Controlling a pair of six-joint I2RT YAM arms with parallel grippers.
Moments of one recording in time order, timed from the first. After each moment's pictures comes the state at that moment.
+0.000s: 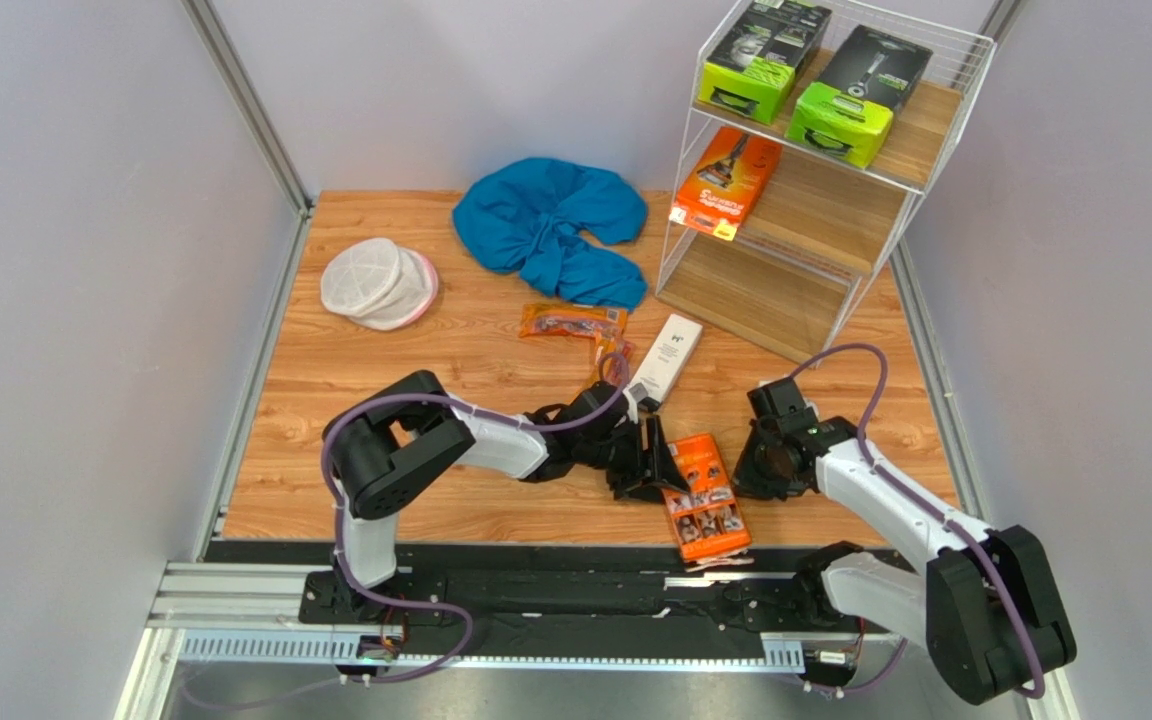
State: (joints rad) left arm -1.00 1.90 0.86 0.38 0.41 -1.21; right arm 0.36 1.09 0.50 -0.63 -0.01 0.80
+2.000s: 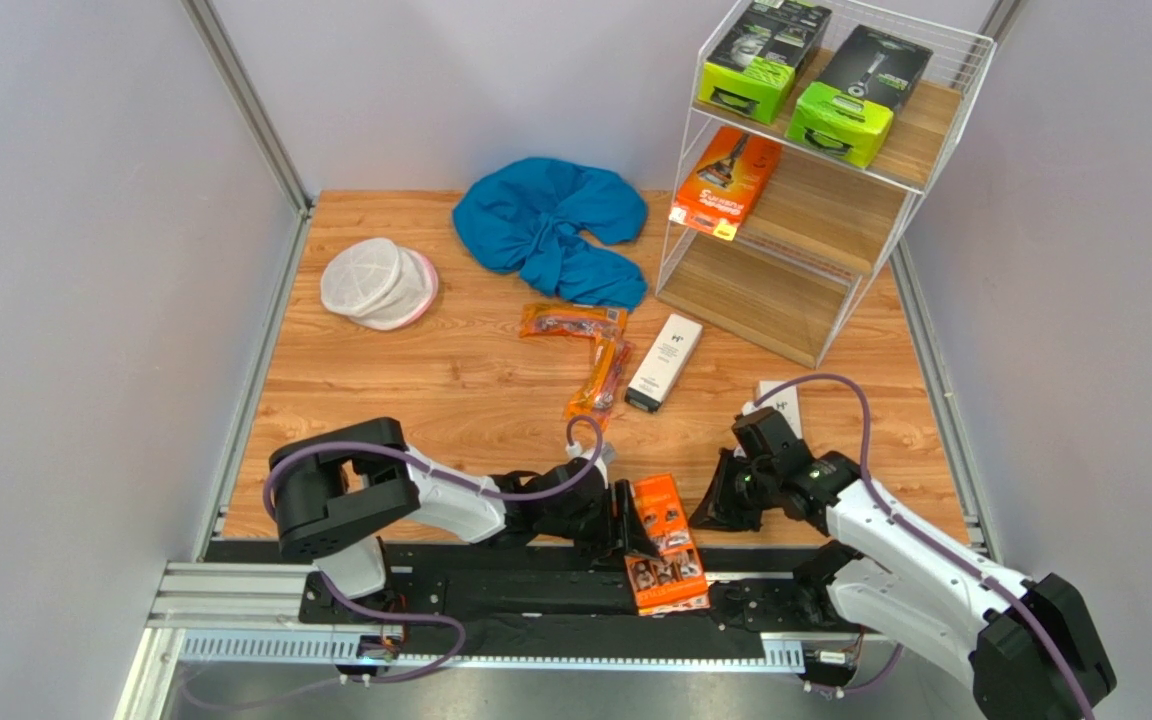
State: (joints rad) left arm -1.23 1.66 0.53 0.42 0.18 -1.35; right arm 0.59 0.88 0.39 -0.59 -0.28 0.93
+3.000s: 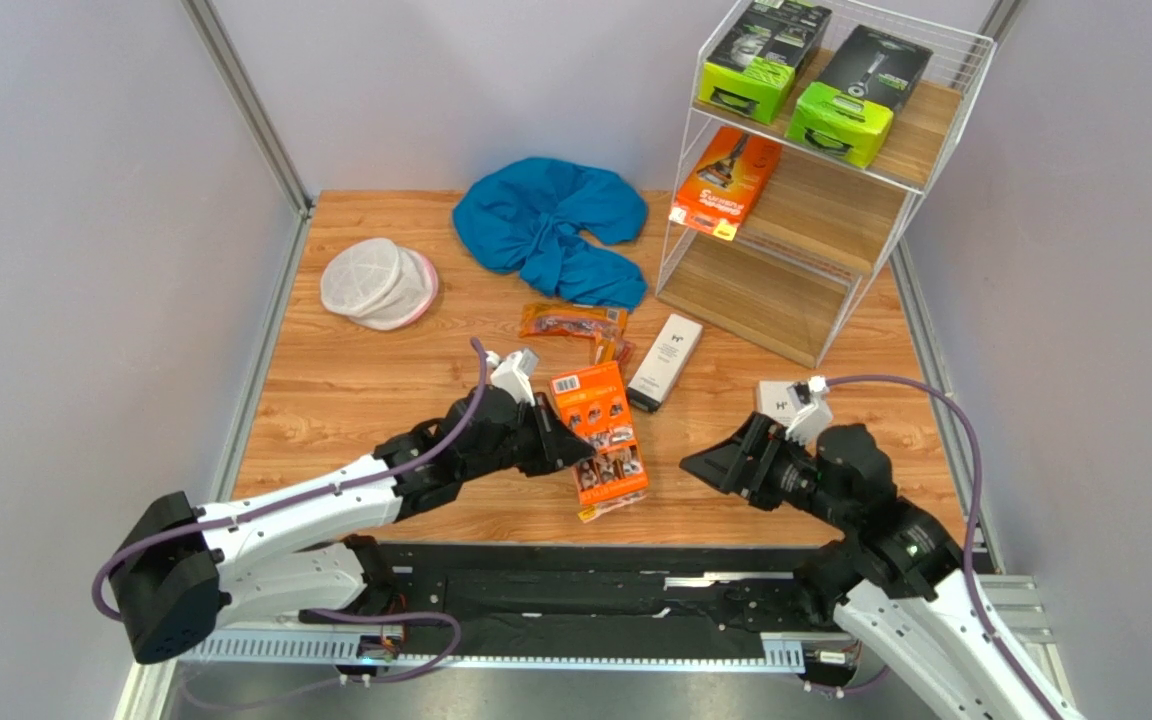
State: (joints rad) left arm -0.99 1.05 0.56 0.02 -0.01 -1.03; right arm 0.59 0.38 0.50 -0.64 -0.22 0.95
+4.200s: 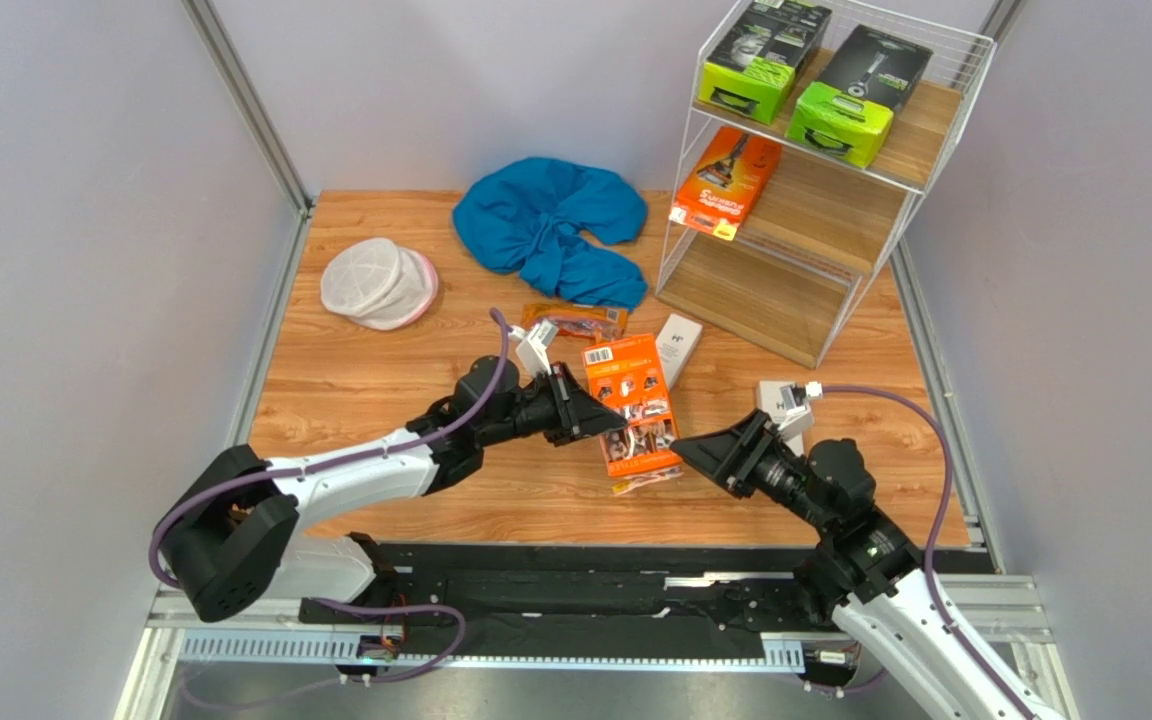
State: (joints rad) left arm -0.83 1.28 0.58 0.45 0.32 -1.10; right arm 0.57 0.27 0.23 -0.15 -0.28 1.16
